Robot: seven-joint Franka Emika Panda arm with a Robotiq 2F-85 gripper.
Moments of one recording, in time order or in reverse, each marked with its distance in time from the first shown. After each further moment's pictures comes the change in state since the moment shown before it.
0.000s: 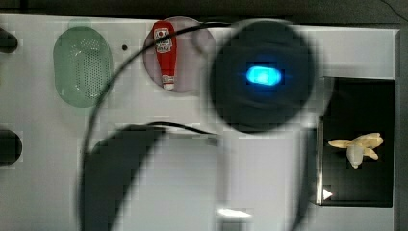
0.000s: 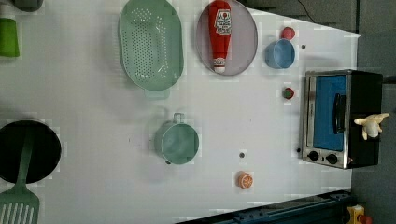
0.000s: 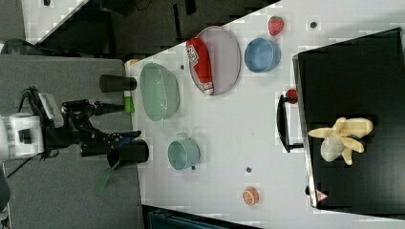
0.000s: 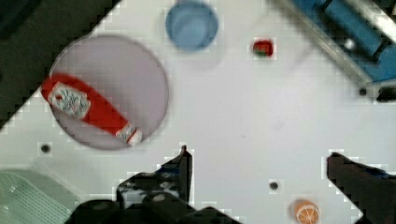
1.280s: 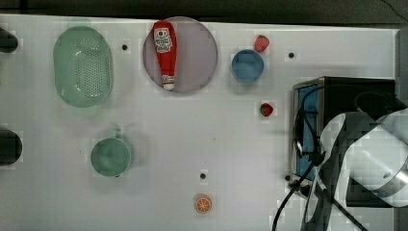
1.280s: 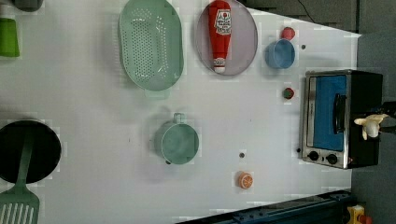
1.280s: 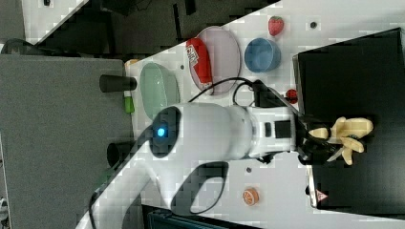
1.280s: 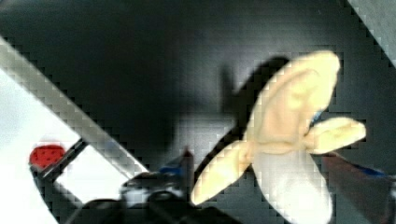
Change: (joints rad) arm -0.105 0.369 -0.567 -0.164 0.028 0.446 -0.711
